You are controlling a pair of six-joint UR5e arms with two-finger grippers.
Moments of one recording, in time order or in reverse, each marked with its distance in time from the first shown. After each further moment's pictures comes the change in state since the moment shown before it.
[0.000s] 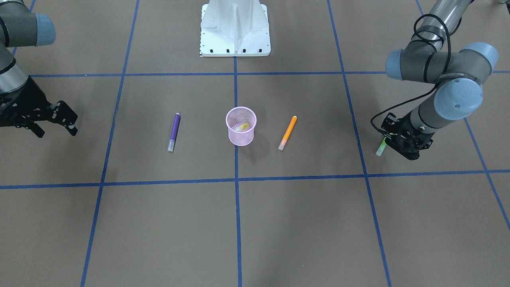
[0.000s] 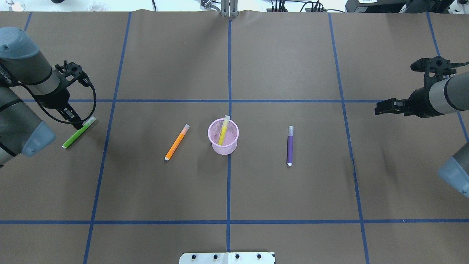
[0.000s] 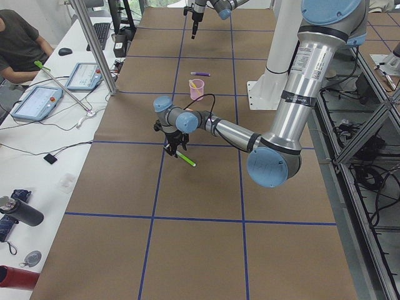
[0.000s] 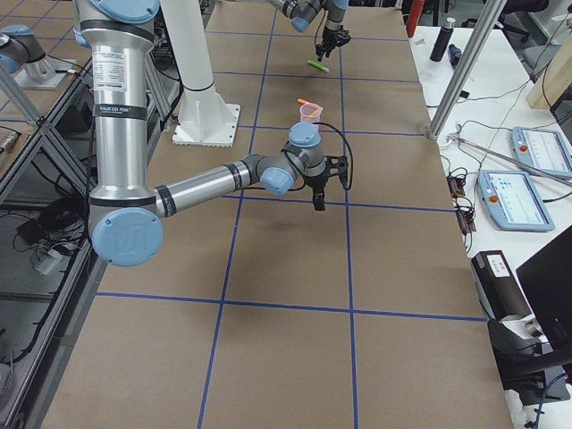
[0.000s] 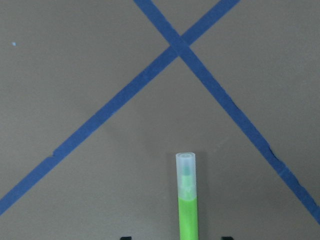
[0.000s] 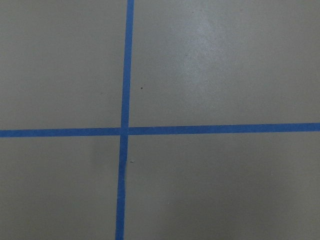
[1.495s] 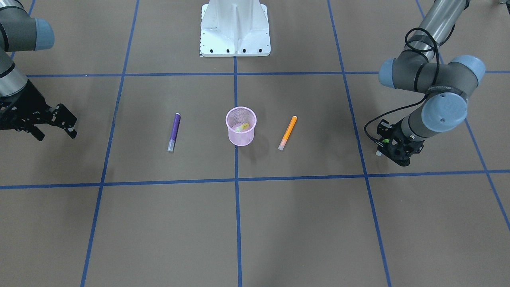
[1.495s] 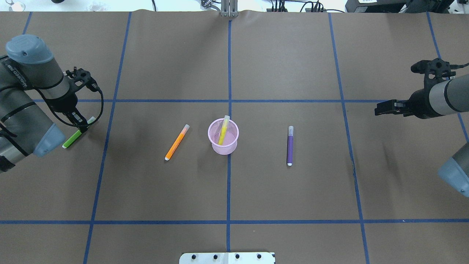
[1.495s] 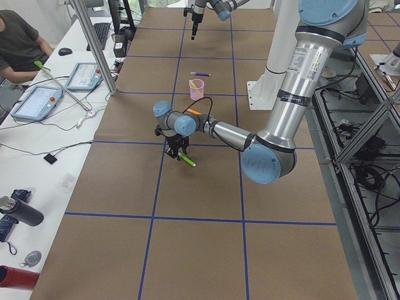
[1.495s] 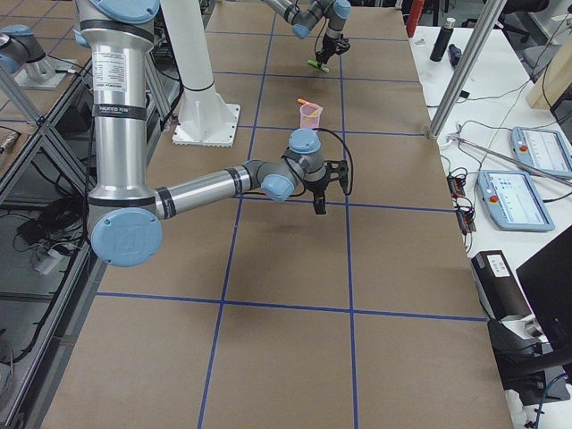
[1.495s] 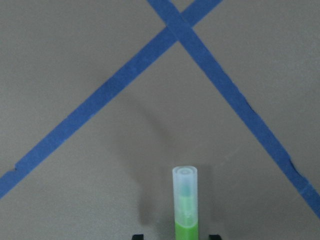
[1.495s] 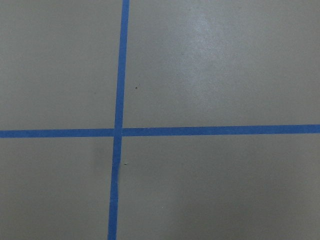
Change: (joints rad) left arm 0.025 -0.031 0.076 -0.008 -0.002 -0.012; right arm 0.000 -0.003 -0.037 0.062 0.002 0.002
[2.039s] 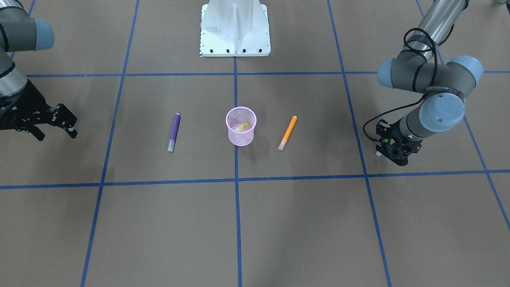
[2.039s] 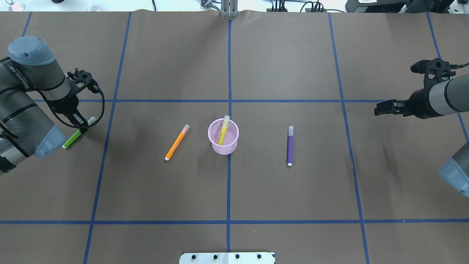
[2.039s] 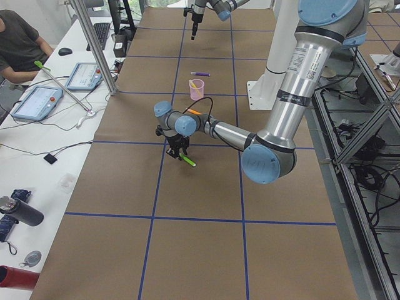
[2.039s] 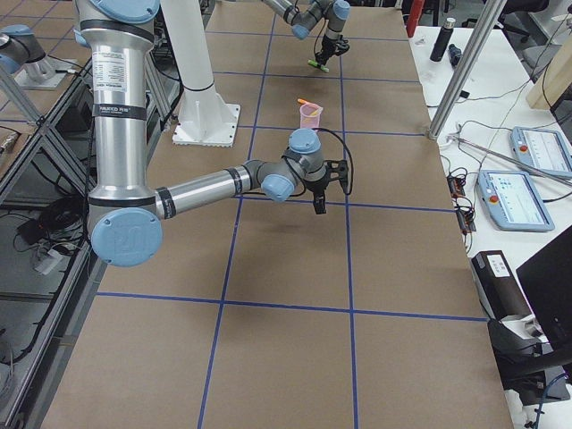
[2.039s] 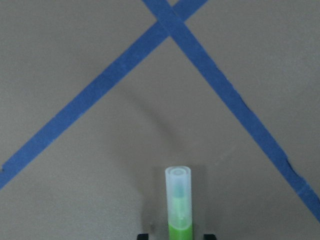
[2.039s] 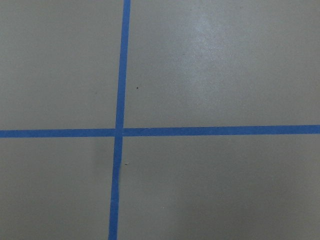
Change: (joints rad) left arm 0.006 0.000 0.002 0.001 0.001 -0.001; right arm 0.000 0.001 0.001 0.002 0.002 0.000
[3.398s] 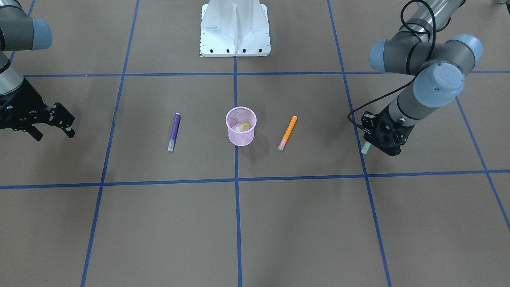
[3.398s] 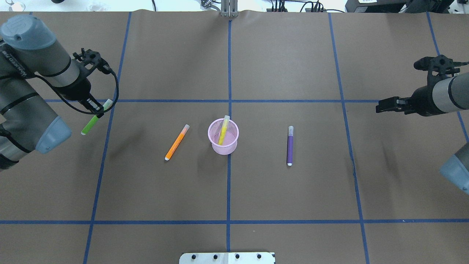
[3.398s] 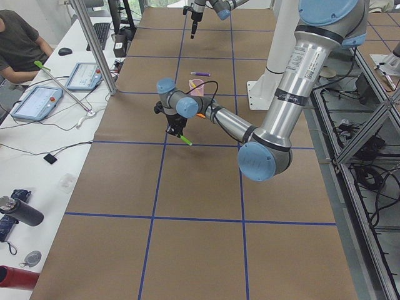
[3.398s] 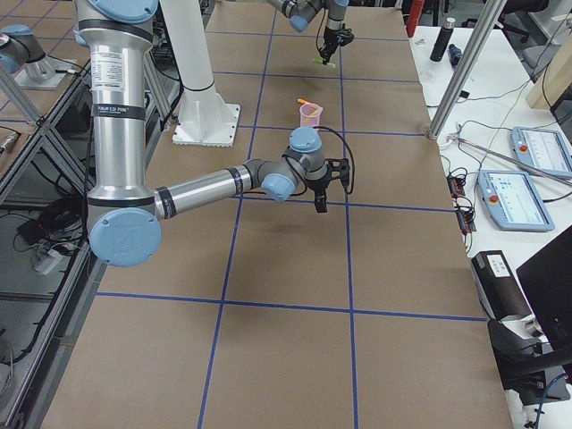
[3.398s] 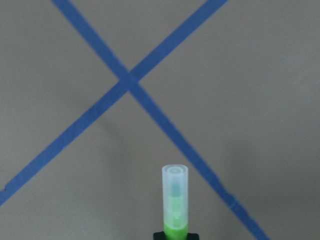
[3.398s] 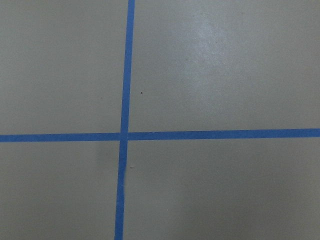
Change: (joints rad) left arm -0.006 -0.073 -0.180 0.007 -0.004 -0.252; right arm 0.019 -0.003 0.005 0.002 0.014 0.002
